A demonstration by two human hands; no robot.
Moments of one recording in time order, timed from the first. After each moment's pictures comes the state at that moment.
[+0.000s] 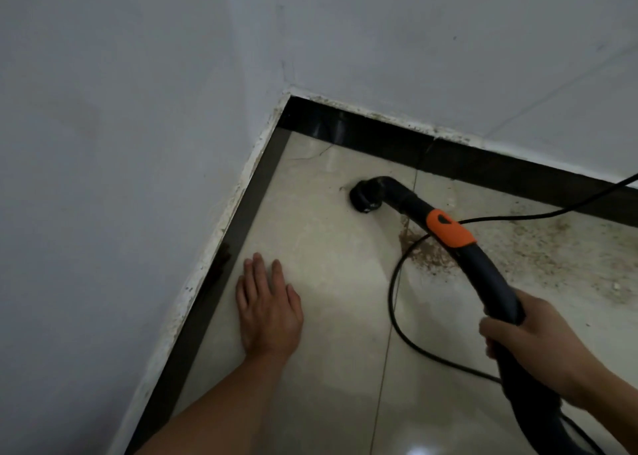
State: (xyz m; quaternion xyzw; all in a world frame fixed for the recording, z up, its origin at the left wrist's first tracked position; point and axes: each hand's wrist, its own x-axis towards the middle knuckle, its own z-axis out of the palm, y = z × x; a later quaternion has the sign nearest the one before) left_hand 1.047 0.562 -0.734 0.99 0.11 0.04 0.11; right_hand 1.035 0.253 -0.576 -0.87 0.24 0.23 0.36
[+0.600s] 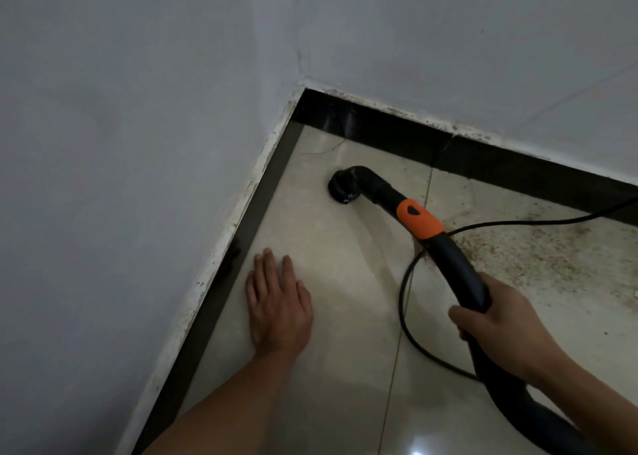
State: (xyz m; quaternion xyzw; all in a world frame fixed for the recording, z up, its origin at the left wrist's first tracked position) left_hand 1.047 0.560 -0.734 0.99 0.11 0.04 0.11; right_hand 1.053 0.295 -0.593 -0.92 0.16 0.20 0.30
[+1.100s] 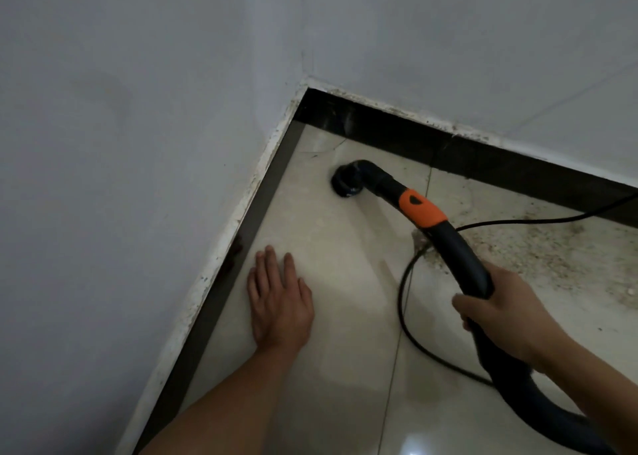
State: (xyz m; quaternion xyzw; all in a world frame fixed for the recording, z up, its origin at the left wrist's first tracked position) left_hand 1.049 0.562 -0.735 0.99 0.11 0.03 0.12; right_hand 1.064 0.296 -0.583 -0.91 0.16 0.22 0.31
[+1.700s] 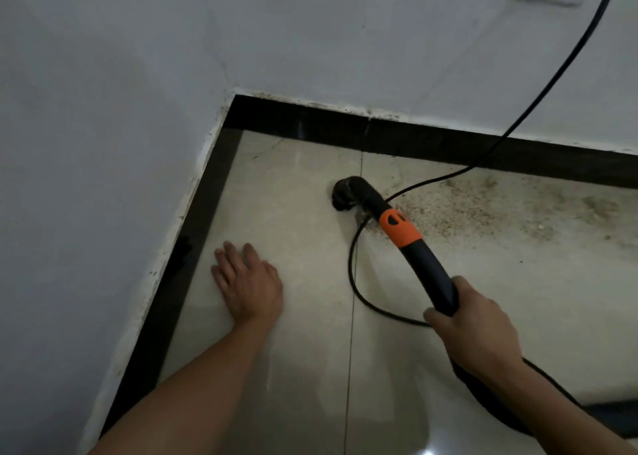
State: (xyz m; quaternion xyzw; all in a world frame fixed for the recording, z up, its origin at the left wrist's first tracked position) left_hand 1.050 0.538 -0.725 0.98 0.15 -0.03 0.15; right_hand 0.954 0.274 -0.600 -0.94 0.24 0.13 0.19
